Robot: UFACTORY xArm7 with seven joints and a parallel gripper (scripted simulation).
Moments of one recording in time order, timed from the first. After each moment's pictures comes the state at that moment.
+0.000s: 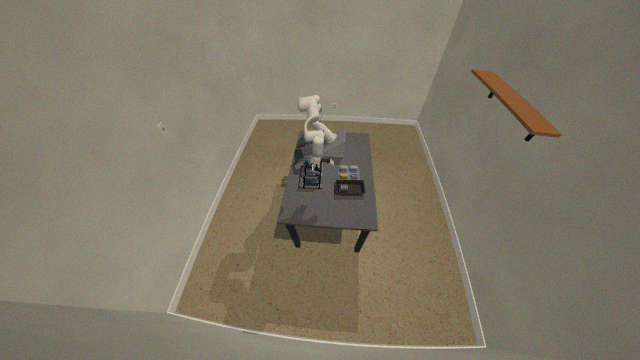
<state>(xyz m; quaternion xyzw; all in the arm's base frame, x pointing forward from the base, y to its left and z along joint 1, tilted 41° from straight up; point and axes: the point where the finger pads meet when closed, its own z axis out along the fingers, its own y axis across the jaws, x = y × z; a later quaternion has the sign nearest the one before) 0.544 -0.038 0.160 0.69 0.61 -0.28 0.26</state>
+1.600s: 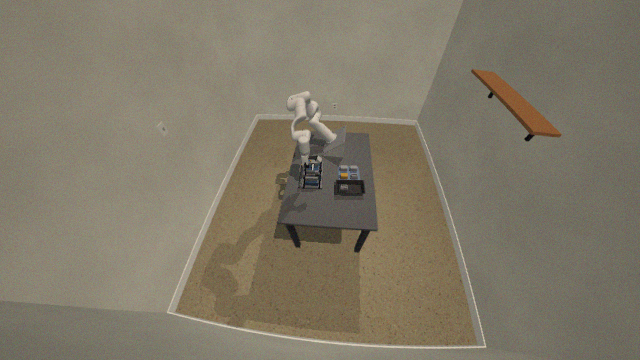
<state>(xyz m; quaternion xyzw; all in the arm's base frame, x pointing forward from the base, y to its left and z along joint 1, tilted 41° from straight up) 0.471 -0.124 0.188 0.69 0.63 -0.28 0.21</state>
